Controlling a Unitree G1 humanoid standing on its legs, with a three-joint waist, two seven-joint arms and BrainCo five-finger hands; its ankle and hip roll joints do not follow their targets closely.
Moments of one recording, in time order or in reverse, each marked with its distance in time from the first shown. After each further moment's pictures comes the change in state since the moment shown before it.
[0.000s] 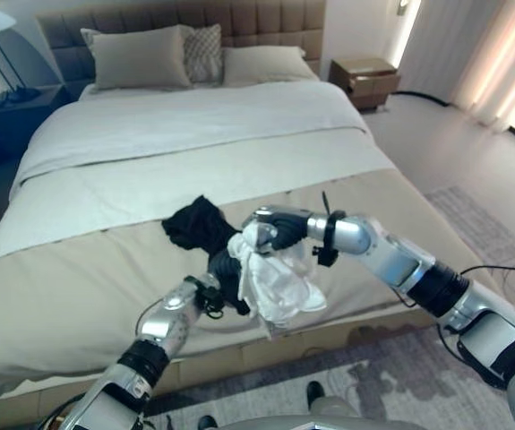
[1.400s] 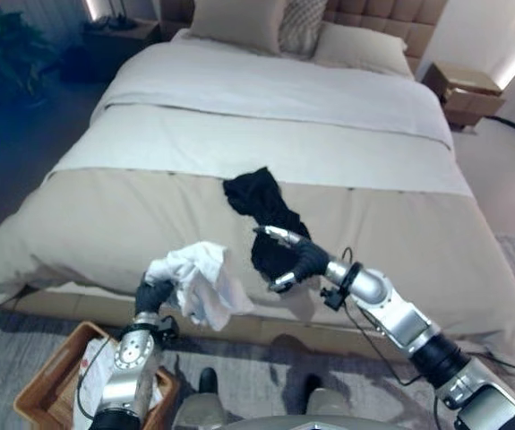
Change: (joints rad) left arm 0.347 -0.032 0.381 -0.146 0.413 -0.177 0.507; right arm 0.513 0.108 -0.269 -0.023 0.194 -0.022 -0.106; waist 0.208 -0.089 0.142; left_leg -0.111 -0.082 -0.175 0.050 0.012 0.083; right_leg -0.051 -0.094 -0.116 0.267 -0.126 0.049
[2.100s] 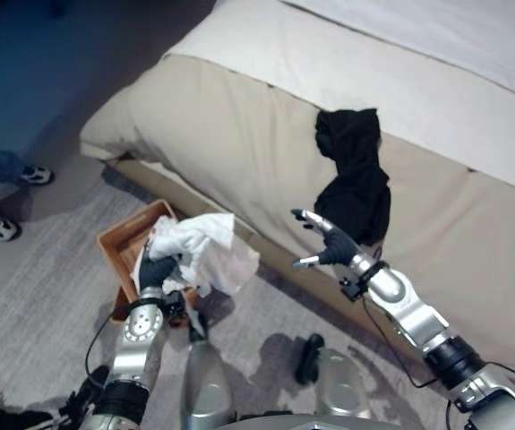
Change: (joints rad) left arm -0.158 -0.021 -0.011 0.033 -0.001 0.001 0.125; right arm 0.011 -0.068 -0.090 0.052 0.000 -0.003 -0.177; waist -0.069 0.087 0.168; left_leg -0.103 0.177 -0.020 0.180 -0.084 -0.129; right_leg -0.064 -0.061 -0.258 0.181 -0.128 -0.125
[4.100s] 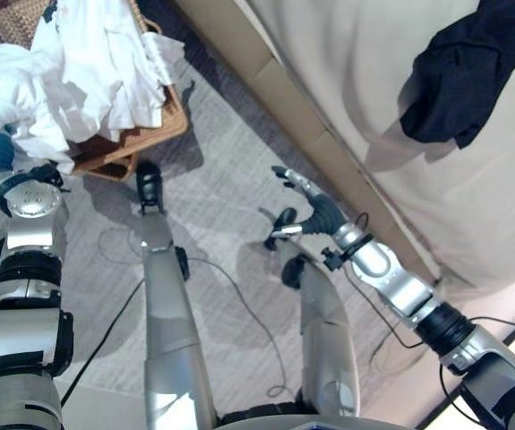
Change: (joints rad) left arm -0.660 0.491 0.039 0.522 -0.005 0.032 0.519; right arm -0.245 -0.008 0.182 -0.027 0.090 -0.124 -0.184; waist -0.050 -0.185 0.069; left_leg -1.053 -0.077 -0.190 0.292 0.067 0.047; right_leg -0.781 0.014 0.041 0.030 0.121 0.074
